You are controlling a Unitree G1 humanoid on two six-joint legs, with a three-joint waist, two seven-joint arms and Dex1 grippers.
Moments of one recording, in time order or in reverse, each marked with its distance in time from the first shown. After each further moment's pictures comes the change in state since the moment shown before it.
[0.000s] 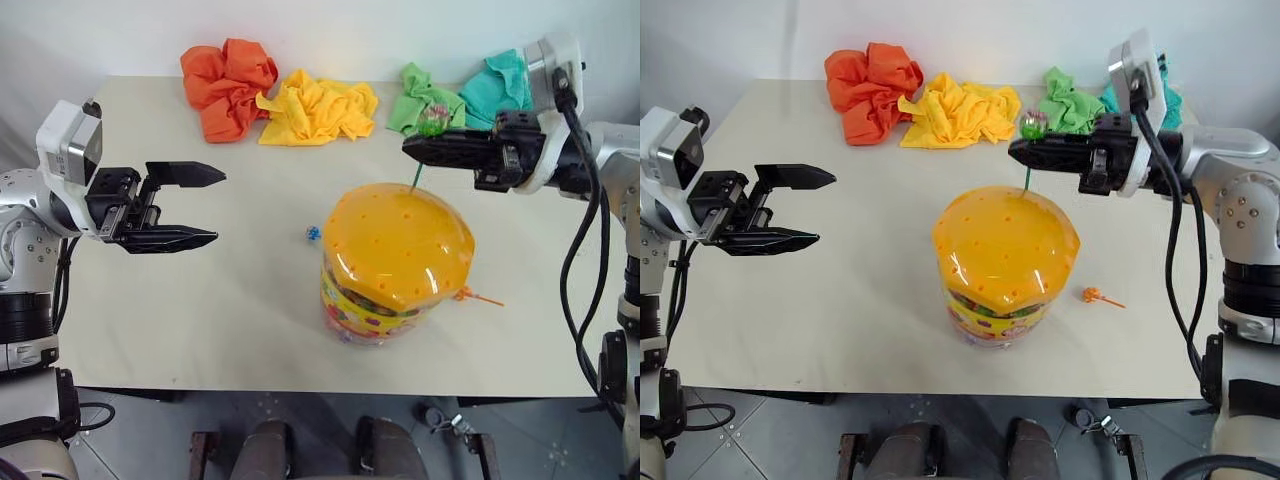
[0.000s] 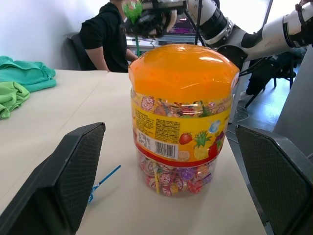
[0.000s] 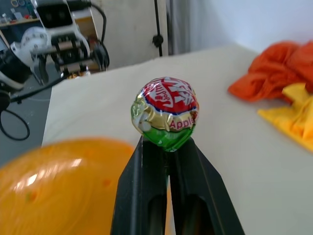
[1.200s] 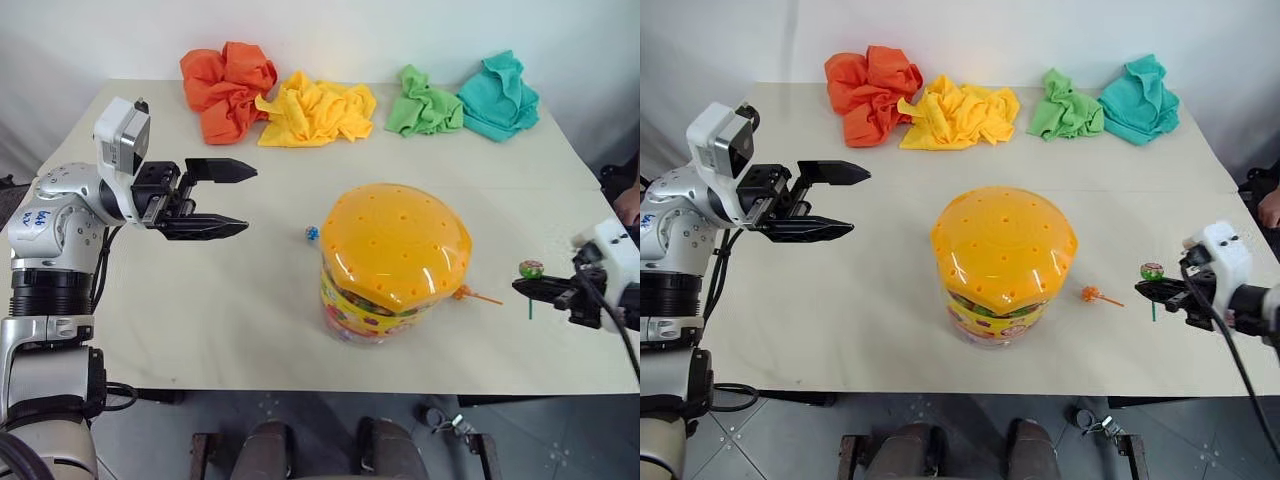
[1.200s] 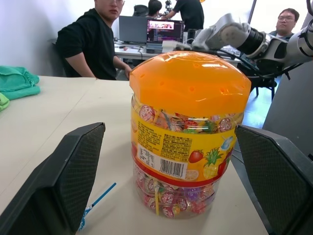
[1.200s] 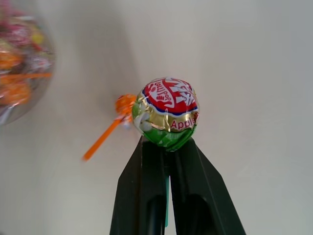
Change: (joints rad) left arm -0.128 -0.093 -0.138 0.150 0.023 -0.057 -0.002; right arm 0.906 -0.229 -0.332 -0.210 -0.191 0.190 -0.219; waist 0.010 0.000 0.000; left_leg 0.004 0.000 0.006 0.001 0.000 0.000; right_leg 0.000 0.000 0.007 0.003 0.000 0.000
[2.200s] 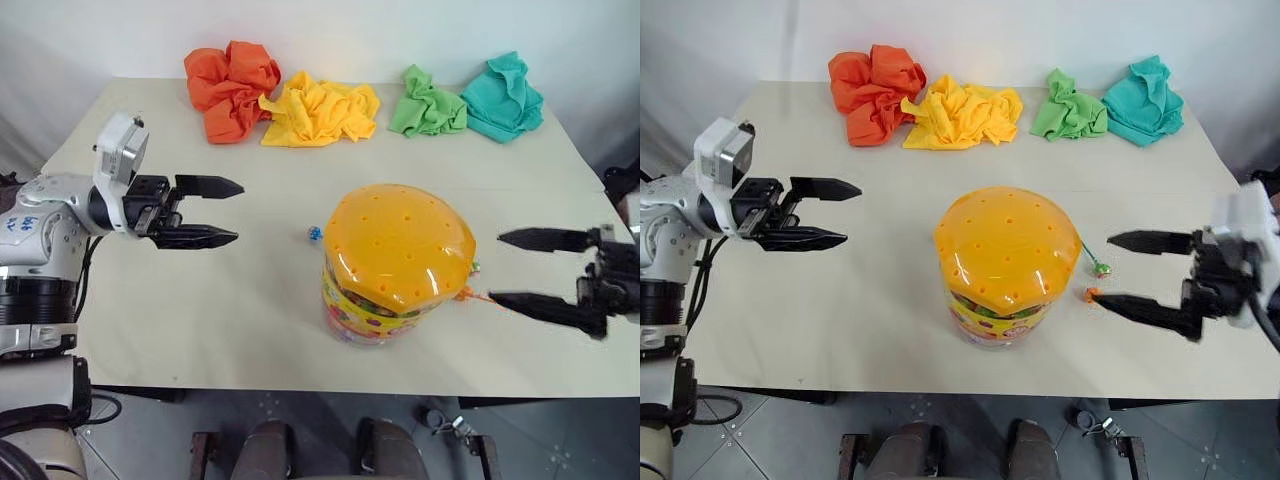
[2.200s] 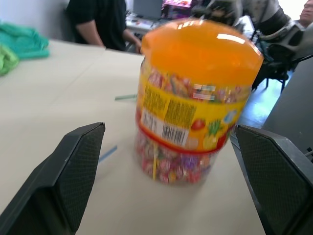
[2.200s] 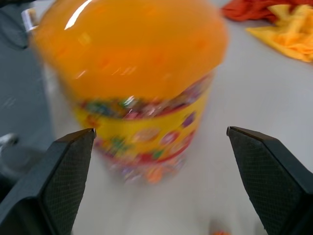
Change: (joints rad) left arm 0.084 0.081 0.014 -0.005 0.064 0.069 0.002; right arm 0.068 -0.003 -0.223 -0.176 0.147 -0.388 0.538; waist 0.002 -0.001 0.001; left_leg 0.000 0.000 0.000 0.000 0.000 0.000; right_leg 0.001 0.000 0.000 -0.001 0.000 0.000
